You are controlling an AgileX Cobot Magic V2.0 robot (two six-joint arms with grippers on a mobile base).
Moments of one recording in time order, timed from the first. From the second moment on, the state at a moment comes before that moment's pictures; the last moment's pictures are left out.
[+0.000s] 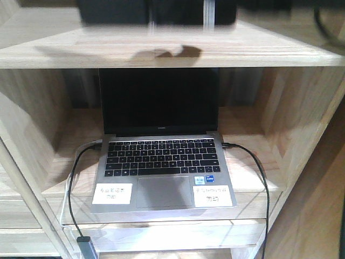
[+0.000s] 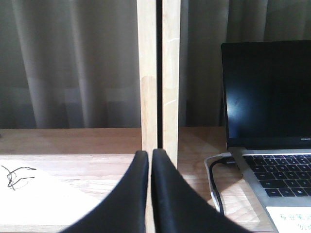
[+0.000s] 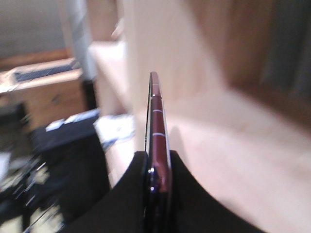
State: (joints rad) left arm 0.06 -0.02 0.03 -0.03 0.09 0.04; right arm 0.26 1.36 -1.58 1.23 0.98 -1.06
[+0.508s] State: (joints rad) left arm 0.06 -0.02 0.03 -0.03 0.09 0.04; right arm 0.33 1.71 -1.86 1.33 0.91 -1.06
